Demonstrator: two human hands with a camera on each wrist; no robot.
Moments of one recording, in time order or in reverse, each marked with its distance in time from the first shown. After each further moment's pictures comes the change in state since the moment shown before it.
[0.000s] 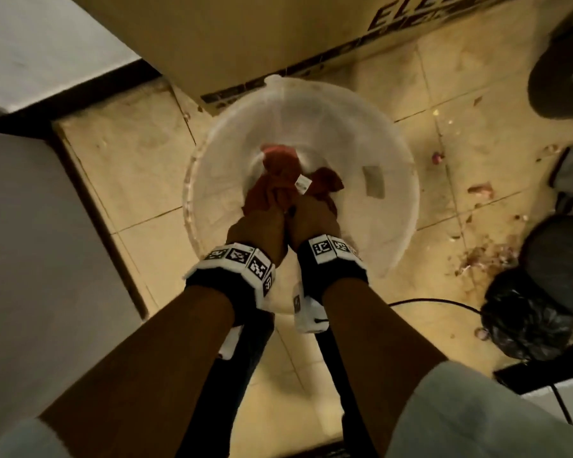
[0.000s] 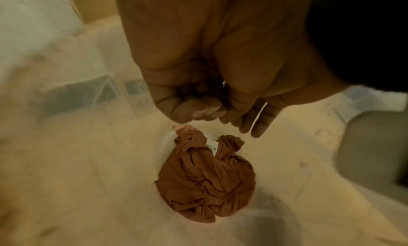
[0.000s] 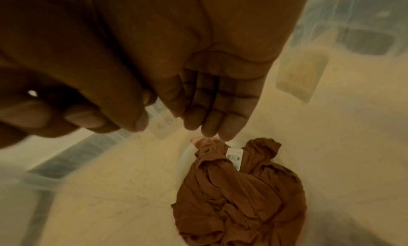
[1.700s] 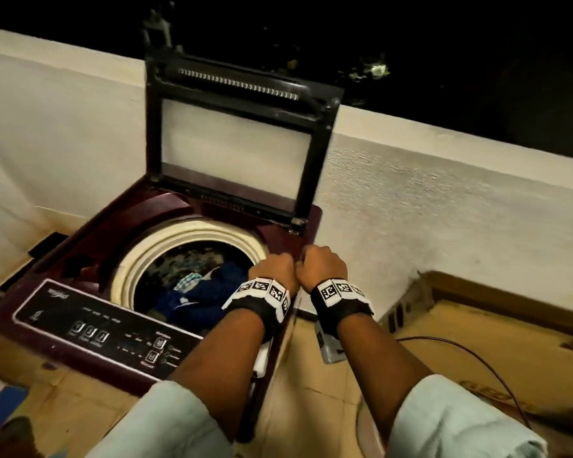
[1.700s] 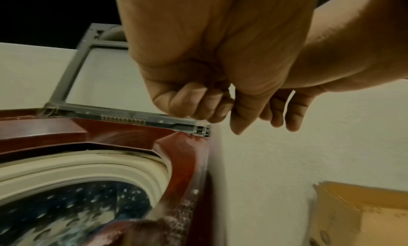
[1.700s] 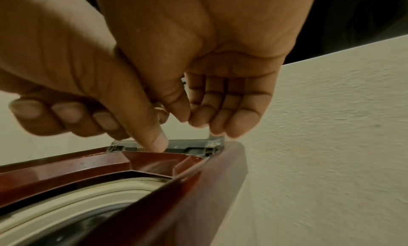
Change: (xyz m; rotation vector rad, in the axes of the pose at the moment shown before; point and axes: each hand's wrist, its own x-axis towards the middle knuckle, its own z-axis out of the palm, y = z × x) left_hand -0.619 -0.353 -0.231 -0.384 0.934 -0.311; right_hand -0.579 -0.530 0.060 -0.609 0.440 -0.844
